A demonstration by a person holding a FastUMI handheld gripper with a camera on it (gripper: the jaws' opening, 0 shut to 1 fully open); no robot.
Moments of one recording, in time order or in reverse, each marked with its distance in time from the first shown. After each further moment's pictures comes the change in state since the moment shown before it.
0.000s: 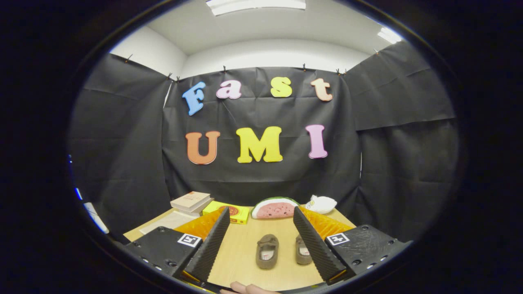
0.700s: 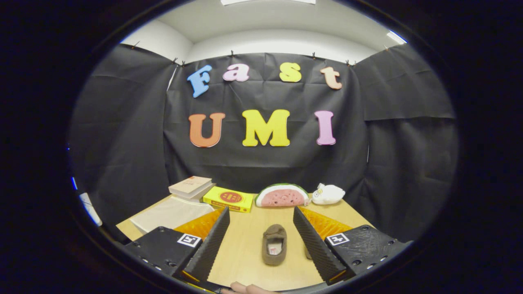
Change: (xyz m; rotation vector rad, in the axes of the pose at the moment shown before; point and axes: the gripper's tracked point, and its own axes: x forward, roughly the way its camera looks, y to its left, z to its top) arm 0.060 0.039 -0.078 -0.039 0.130 0.017
